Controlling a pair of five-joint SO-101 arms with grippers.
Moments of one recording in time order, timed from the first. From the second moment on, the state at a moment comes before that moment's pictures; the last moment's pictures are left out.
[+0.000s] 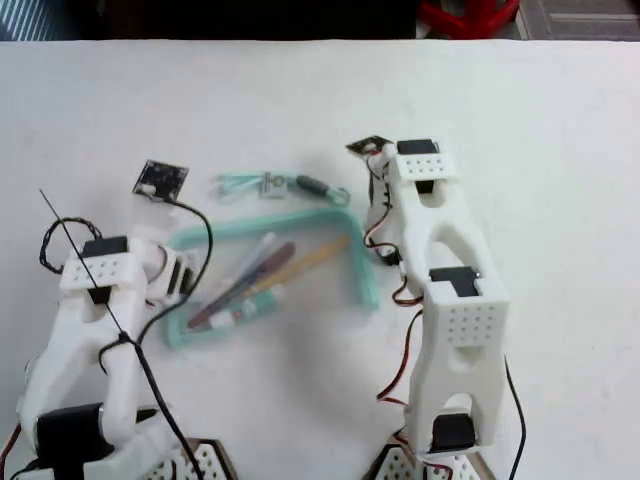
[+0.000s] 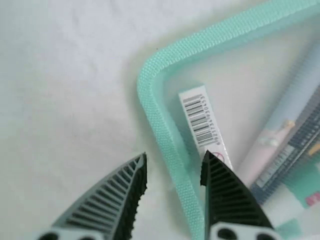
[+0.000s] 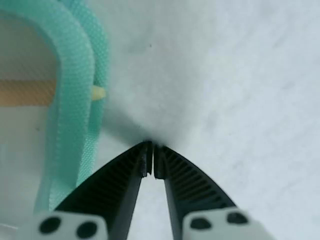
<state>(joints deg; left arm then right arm) -14.8 -15.2 51.1 51.4 -21.6 -10.0 37.9 -13.8 84.9 24.3</state>
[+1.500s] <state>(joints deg) -17.7 1.6 35.0 61.3 -22.2 -53.2 -1.5 -16.3 88.0 16.5</state>
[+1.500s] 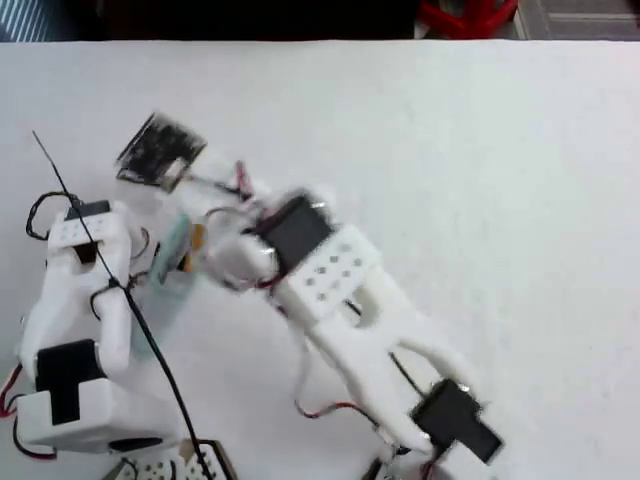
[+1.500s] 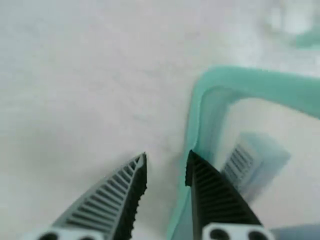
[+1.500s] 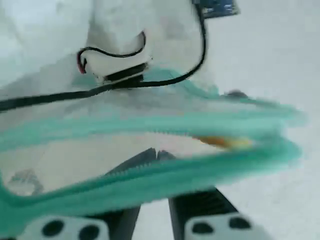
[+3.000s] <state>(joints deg) -20.6 -34.7 20.0 85.2 -27.6 -44.2 6.8 -16.3 77.5 18.2</state>
